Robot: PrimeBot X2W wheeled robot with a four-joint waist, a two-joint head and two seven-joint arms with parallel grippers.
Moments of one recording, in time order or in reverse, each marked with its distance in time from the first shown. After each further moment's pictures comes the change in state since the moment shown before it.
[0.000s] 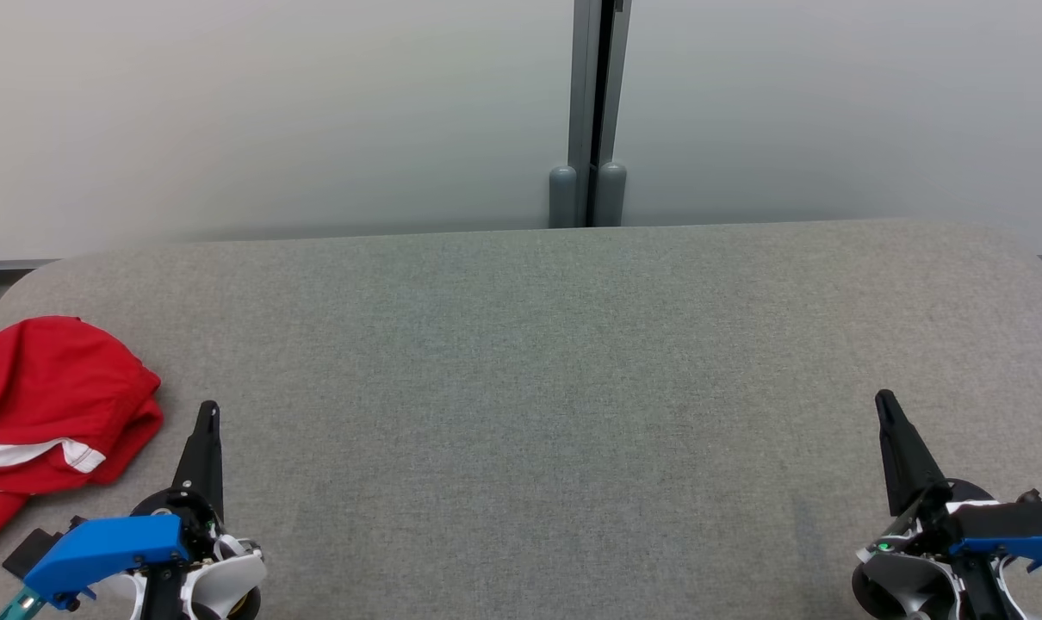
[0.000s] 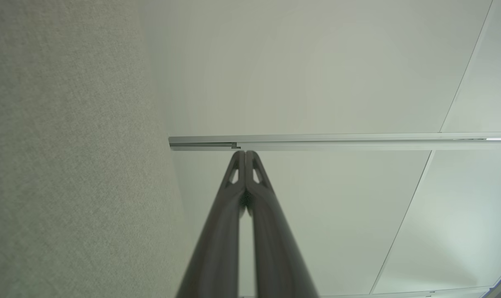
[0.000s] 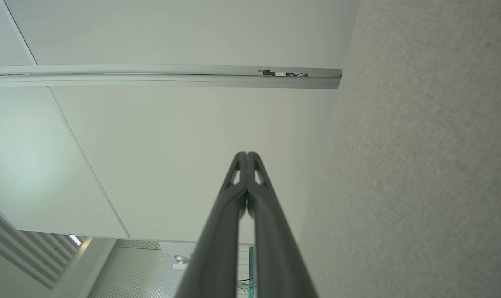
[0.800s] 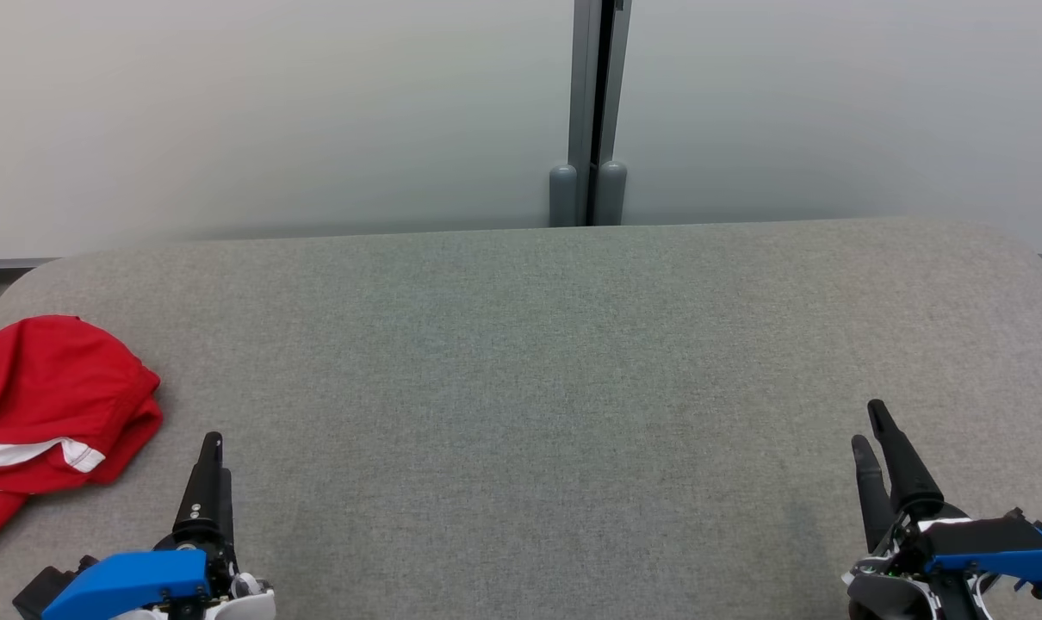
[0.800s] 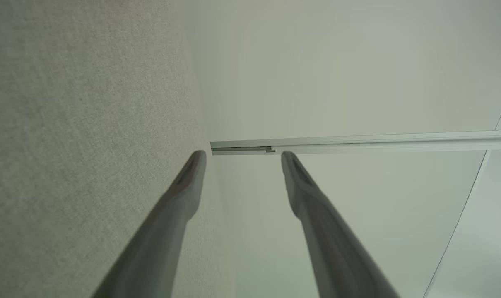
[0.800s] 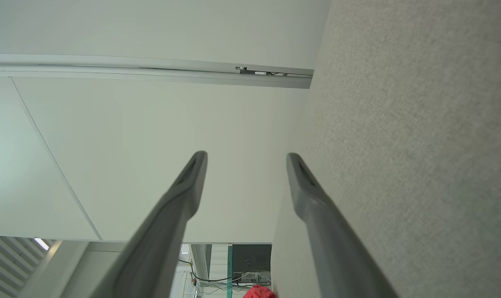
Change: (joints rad) left arm 0.048 -0.012 -0.003 0.049 0.099 0.001 -0.042; right arm 0.019 -0.001 0.035 0.041 -0.054 -0.003 -0.040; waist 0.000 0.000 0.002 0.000
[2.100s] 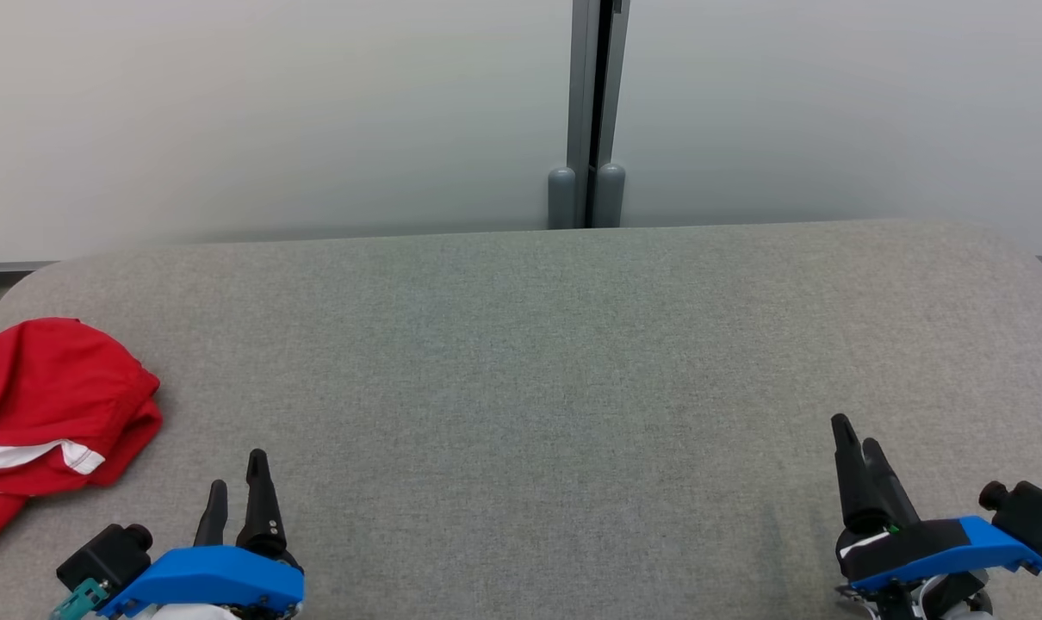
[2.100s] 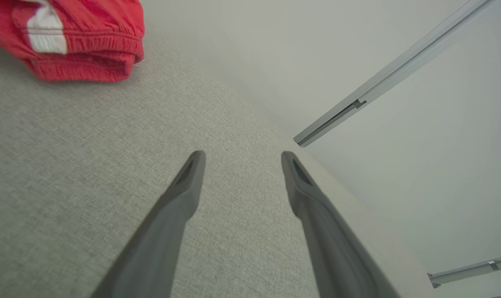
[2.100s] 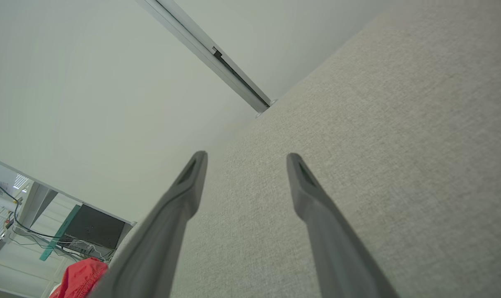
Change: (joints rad) left arm -0.002 0.006 -0.093 0.066 0.734 0.080 -0.152; right arm -0.005 -0.004 0.041 0.052 -0.725 0.000 -0.153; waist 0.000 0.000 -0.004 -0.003
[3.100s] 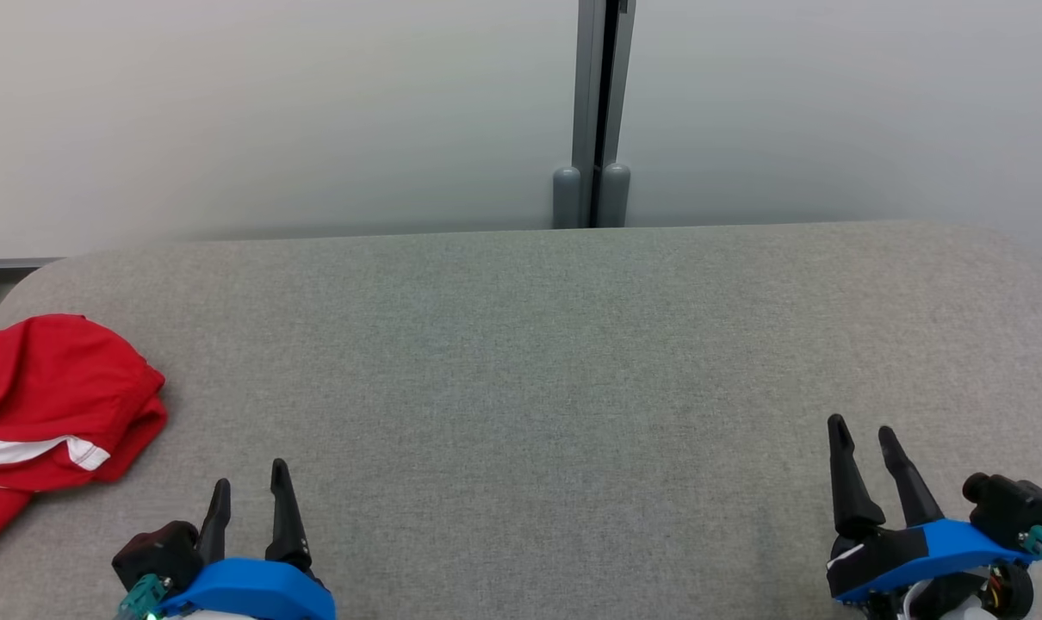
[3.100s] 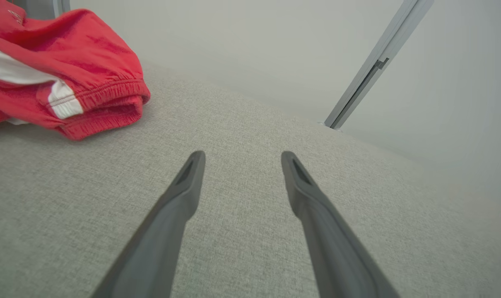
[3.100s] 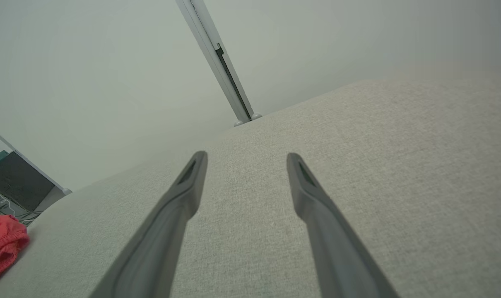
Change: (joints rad) left arm 0.016 0.007 -0.053 0.021 0.345 0.058 -0.082; right arm 0.002 0.006 -0.021 0.008 -0.377 0.002 -0.082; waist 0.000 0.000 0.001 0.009
